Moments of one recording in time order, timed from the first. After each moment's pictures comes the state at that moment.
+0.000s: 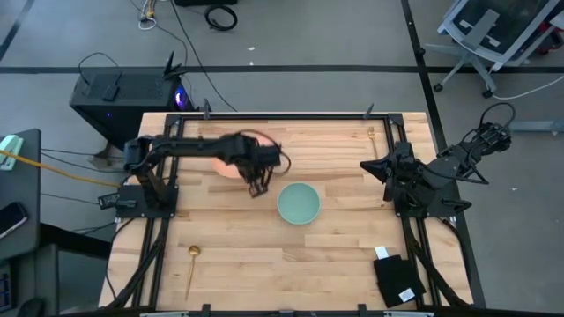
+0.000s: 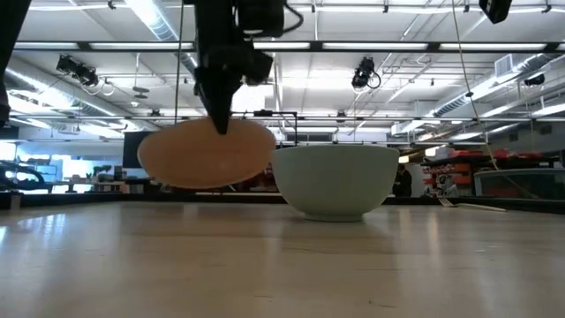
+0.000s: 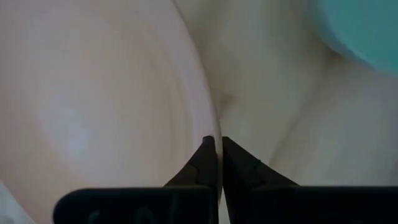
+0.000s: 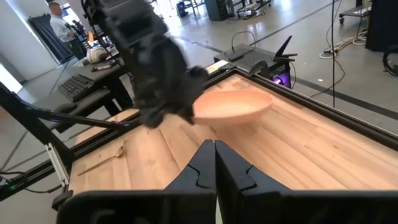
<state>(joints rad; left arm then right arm) 0.10 1.78 1.49 -1.11 -0.13 -0.25 0.56 0.66 0.86 -0.61 0.86 0.65</state>
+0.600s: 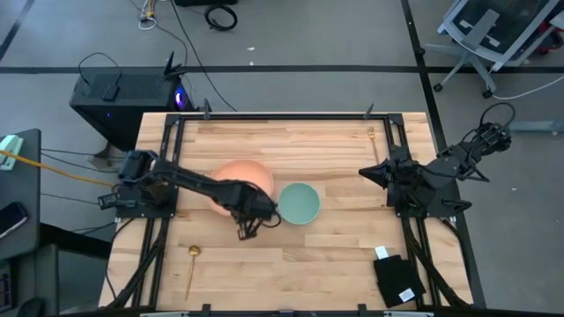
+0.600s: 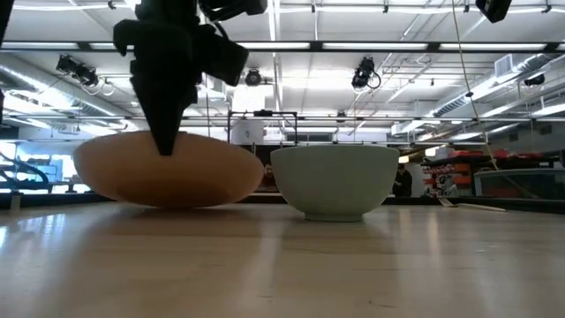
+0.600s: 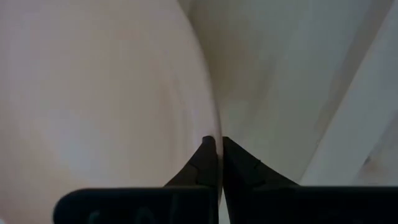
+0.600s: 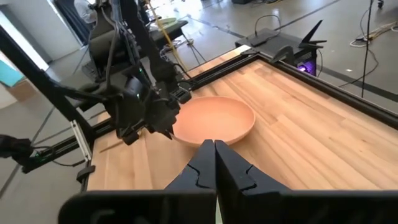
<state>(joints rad) -0.23 1.79 1.32 -1.02 -0.07 -0.48 0.56 0.66 0.86 -0.61 0.74 0.63</state>
